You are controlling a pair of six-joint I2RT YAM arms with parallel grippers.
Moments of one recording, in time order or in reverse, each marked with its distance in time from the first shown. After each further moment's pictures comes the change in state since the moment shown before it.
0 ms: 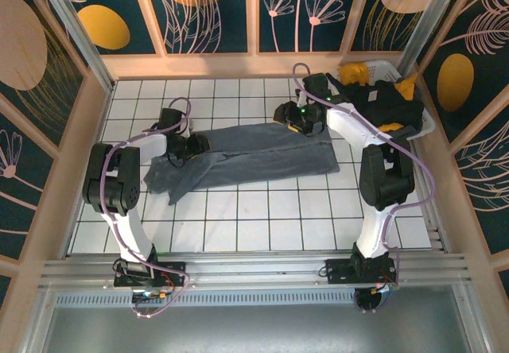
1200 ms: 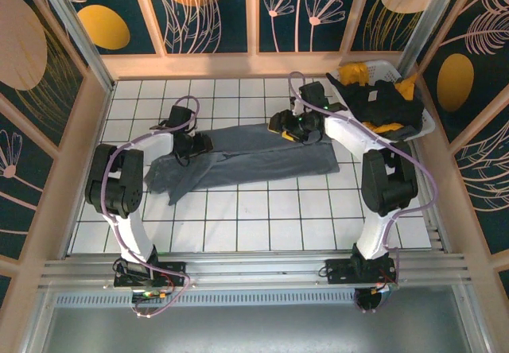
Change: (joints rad) left arm -0.071 -0.001 0.053 -0.068 -0.172 -0.006; right arm 0.035 -0.060 -0.121 0.057 -0.071 0.009
